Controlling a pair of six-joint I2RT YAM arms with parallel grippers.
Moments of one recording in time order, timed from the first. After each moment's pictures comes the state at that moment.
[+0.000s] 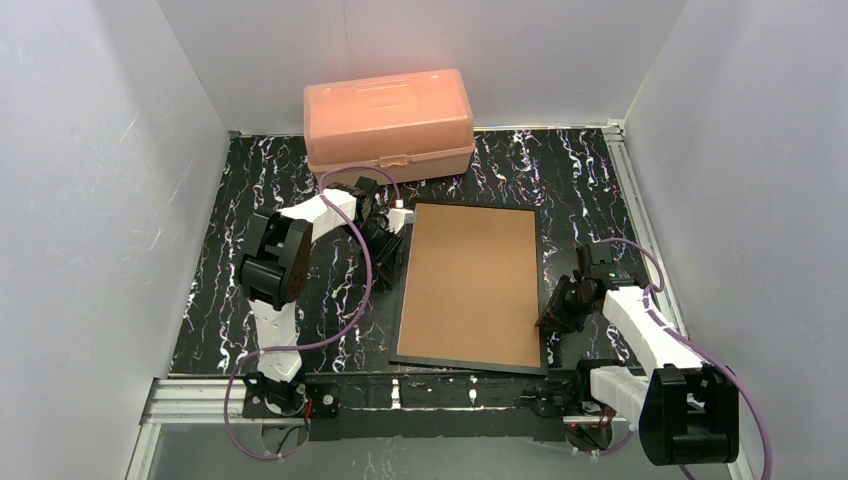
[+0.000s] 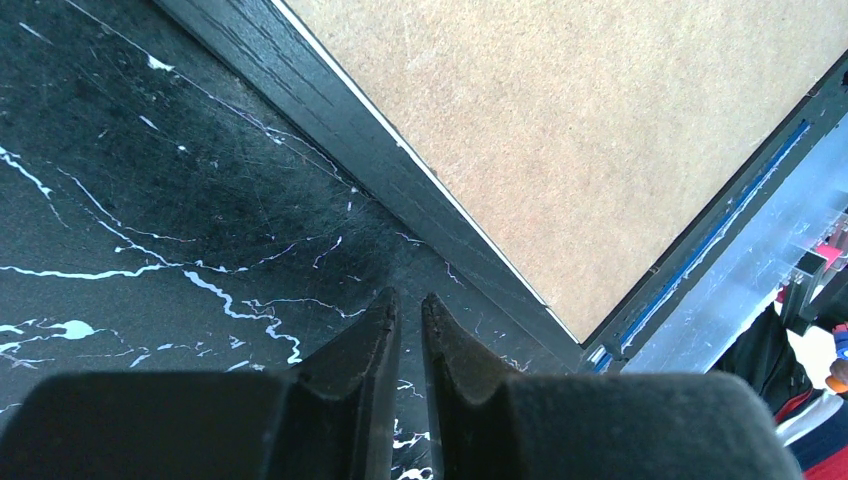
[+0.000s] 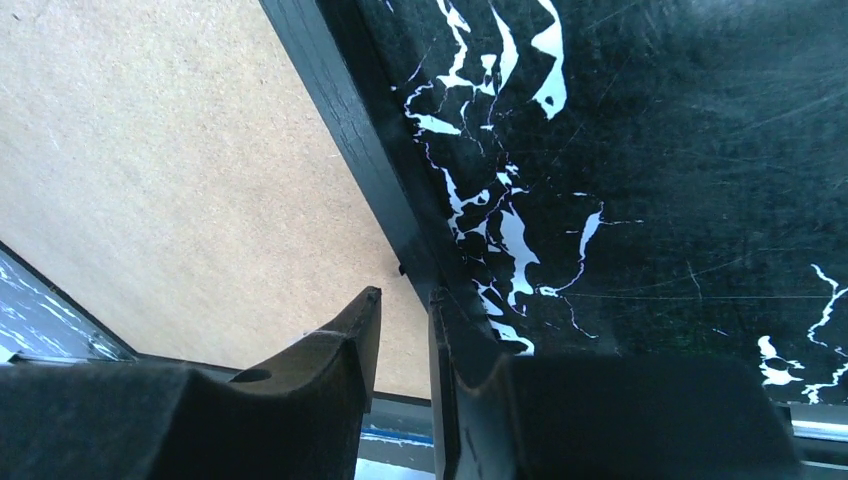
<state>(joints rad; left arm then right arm) -0.38 1.98 1.35 -0.92 0.61 0.32 0.09 1.03 0.53 -0.78 -0.24 0.58</state>
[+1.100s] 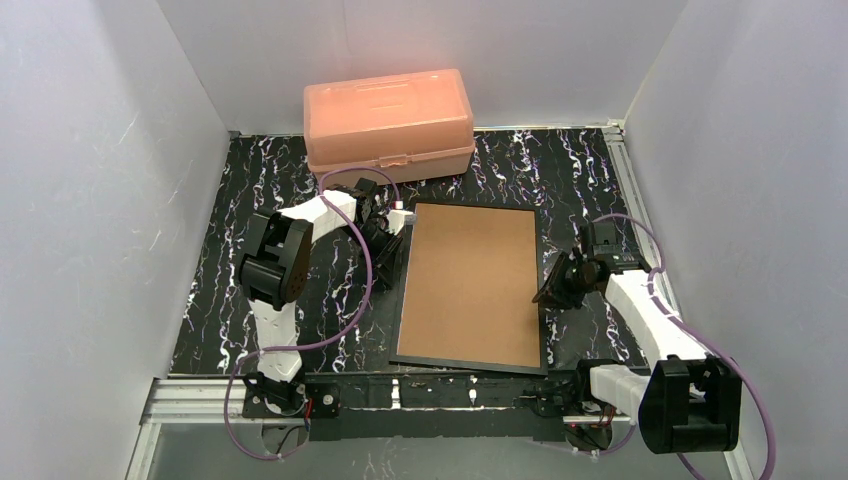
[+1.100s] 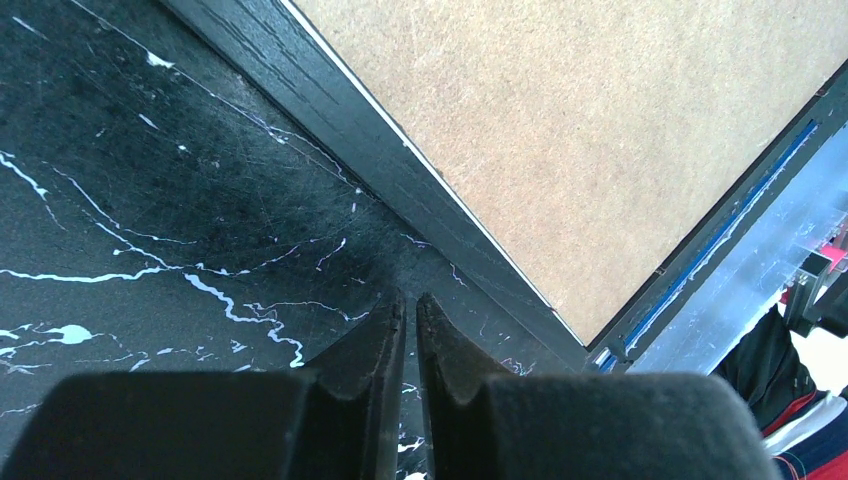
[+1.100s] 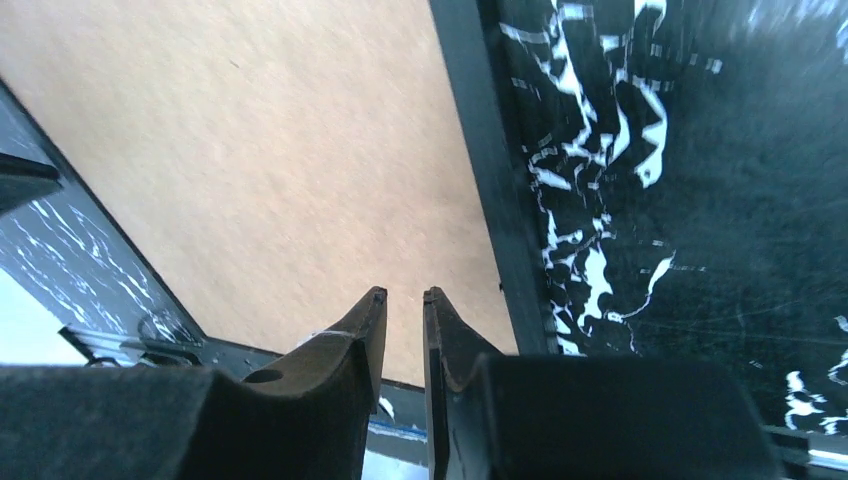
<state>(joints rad) -0.38 1.98 1.33 -0.90 0.61 0.32 0.09 1.09 0.63 -0.78 -0.33 0.58</state>
